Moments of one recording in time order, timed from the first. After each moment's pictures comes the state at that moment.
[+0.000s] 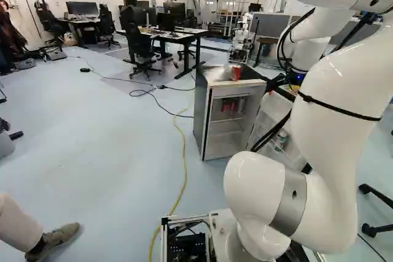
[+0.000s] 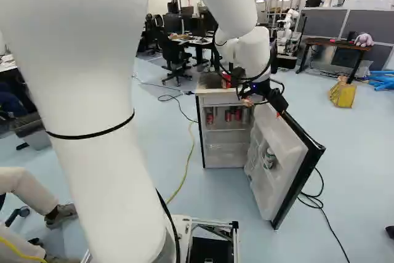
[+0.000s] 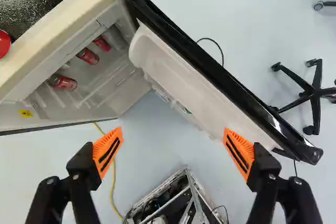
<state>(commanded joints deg) -39.0 -11.7 -59.3 -1.8 -23.3 0.0</state>
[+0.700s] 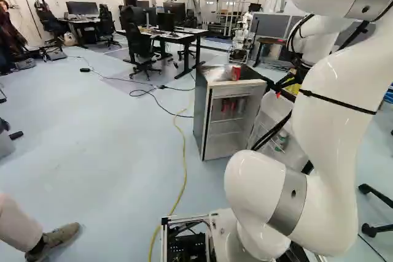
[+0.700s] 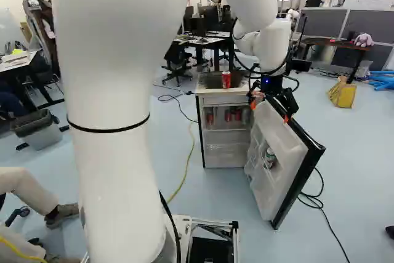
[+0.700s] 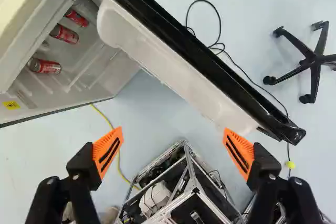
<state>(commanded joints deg) -42.3 -18.4 -69.5 -1.8 -38.6 0.0</state>
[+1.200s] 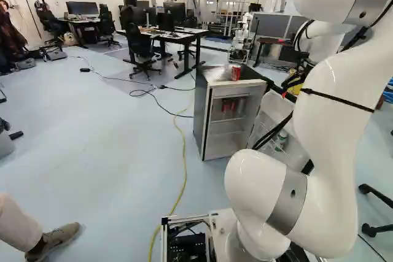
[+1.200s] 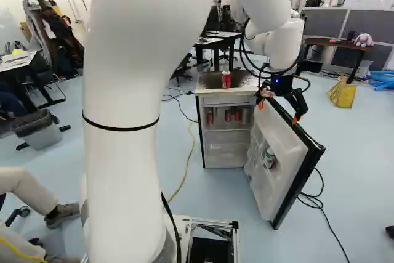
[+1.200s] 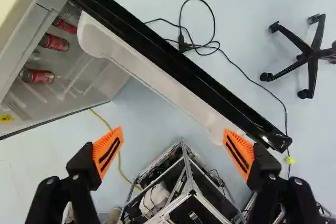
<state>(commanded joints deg) -44.6 -22.0 -74.2 -1.8 -39.4 0.0</state>
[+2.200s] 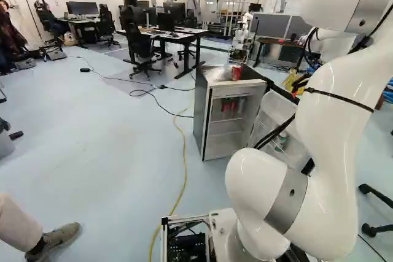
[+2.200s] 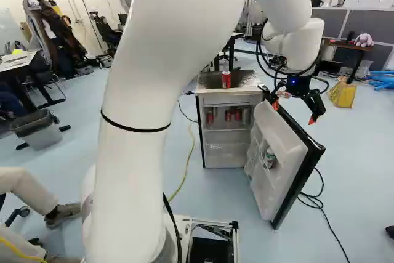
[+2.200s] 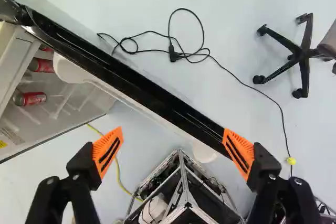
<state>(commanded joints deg) -48.5 -27.3 -81.2 -1.8 -39.4 0.0</state>
